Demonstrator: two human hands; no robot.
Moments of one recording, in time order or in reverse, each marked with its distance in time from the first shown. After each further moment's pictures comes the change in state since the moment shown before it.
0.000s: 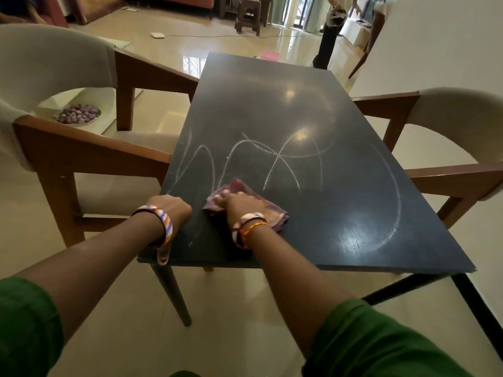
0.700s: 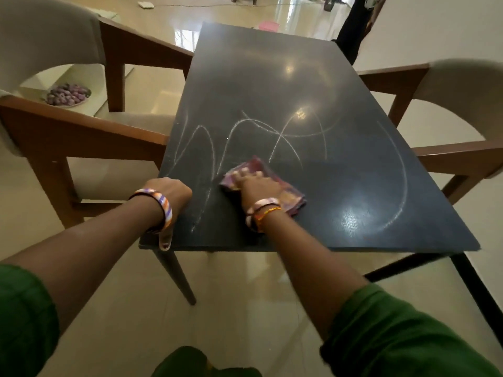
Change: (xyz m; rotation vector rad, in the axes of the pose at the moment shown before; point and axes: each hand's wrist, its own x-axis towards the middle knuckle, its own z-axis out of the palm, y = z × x) left_hand 0.006 -0.005 0.003 0.006 0.018 0.010; right_hand -0.010 0.008 -0.008 -0.017 0.068 0.082
